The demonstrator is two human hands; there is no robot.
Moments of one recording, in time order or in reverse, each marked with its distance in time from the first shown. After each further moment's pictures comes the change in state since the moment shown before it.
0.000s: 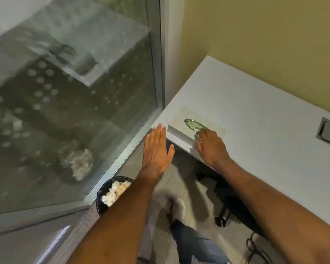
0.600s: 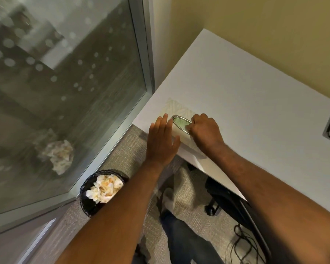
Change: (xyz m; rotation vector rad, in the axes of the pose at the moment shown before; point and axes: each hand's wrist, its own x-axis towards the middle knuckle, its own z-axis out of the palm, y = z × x) left_hand 0.090 0.041 0.071 -0.068 0.001 0.073; right_hand 0.095 0.051 0.023 -0.394 -0.144 -0.145
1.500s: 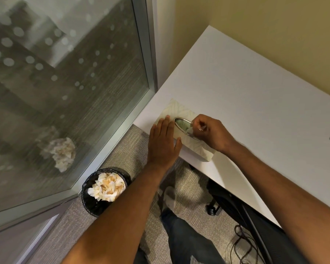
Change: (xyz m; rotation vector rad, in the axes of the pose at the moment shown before) left_hand -0.001 0.003 -0.002 0.001 -0.011 -0.048; right_hand -0.004 0.032 -0.006 1.040 0.000 0.057
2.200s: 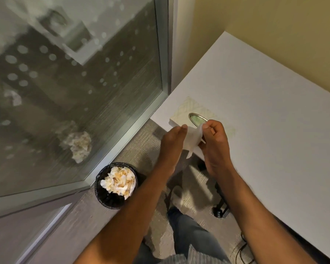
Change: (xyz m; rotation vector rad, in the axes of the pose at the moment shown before) left_hand -0.051 0.028 -0.074 -1.137 -0.020 -0.489; right_hand -0.066 -0.089 0.066 0.902 0.383 0.301
